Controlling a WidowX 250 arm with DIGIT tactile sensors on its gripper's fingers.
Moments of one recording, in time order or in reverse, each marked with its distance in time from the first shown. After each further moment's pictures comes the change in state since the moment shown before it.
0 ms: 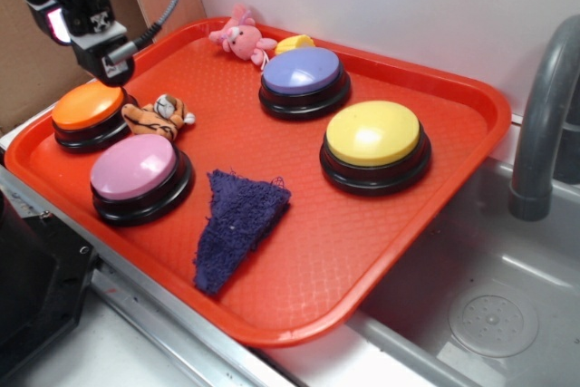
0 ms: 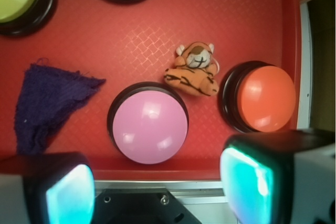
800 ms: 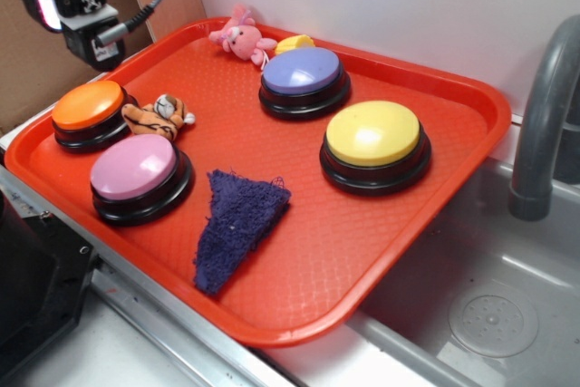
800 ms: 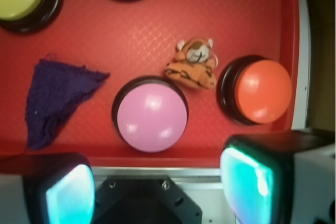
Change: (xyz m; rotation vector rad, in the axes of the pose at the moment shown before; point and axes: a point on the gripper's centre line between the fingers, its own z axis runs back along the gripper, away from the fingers) arm -0.003 0.001 0.013 -0.016 0.035 0.015
